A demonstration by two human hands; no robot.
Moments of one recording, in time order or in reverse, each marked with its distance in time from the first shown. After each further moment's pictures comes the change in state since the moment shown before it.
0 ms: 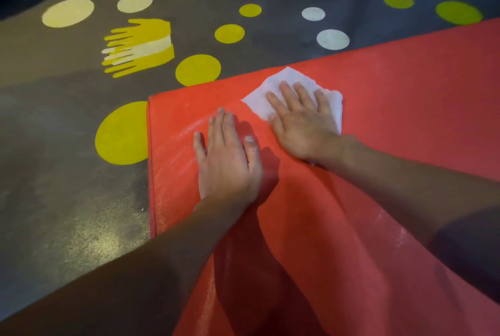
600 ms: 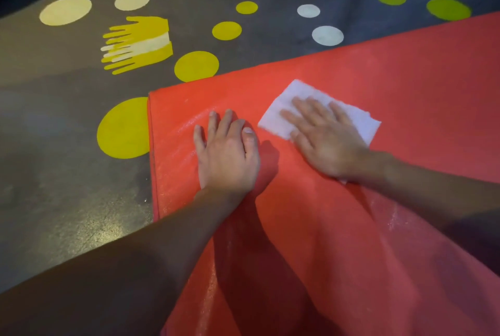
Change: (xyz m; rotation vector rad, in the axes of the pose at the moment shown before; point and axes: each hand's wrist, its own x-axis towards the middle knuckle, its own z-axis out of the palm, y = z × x) left_hand -0.001 -0.002 -0.003 0.010 -0.051 0.023; right_hand -0.061 0.030 -0.002 0.006 -0.009 -0.117
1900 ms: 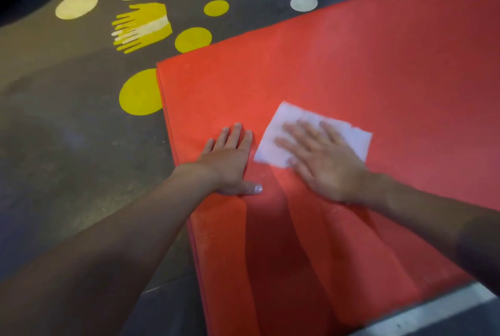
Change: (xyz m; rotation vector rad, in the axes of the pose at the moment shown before) left_hand -0.103 0.010 -0.094 0.381 -0.957 0.266; right_hand -0.171 -0.052 0.023 -0.026 -0.039 -0.090
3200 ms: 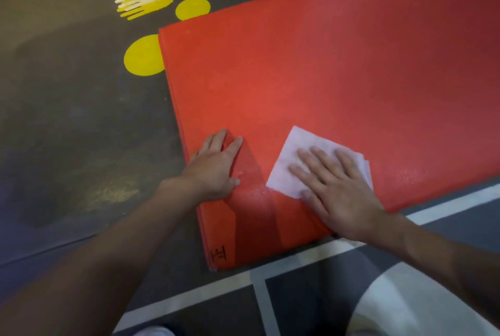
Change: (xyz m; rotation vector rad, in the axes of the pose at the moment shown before) left_hand -0.094 0.025 0.069 -0.145 0.100 -0.085; right_hand -0.154 -0.048 0.027 -0.036 0.069 -0.020
